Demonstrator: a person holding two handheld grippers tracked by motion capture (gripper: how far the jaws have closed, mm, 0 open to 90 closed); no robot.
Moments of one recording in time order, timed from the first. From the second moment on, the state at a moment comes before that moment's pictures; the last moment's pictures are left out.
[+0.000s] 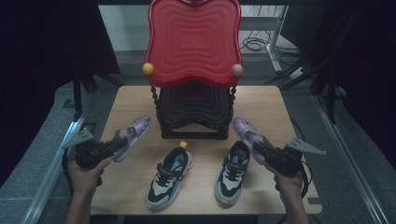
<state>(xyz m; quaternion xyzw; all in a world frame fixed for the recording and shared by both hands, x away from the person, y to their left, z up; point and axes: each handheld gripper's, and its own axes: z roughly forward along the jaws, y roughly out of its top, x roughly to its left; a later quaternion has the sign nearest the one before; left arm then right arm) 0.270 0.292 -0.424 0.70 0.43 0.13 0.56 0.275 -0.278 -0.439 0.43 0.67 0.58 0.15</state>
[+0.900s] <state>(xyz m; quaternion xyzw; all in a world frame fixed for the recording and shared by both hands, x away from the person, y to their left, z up) 0.271 0.274 -0.418 0.70 0.41 0.13 0.56 0.276 -0.254 -0.433 0.41 0.68 0.59 0.14</state>
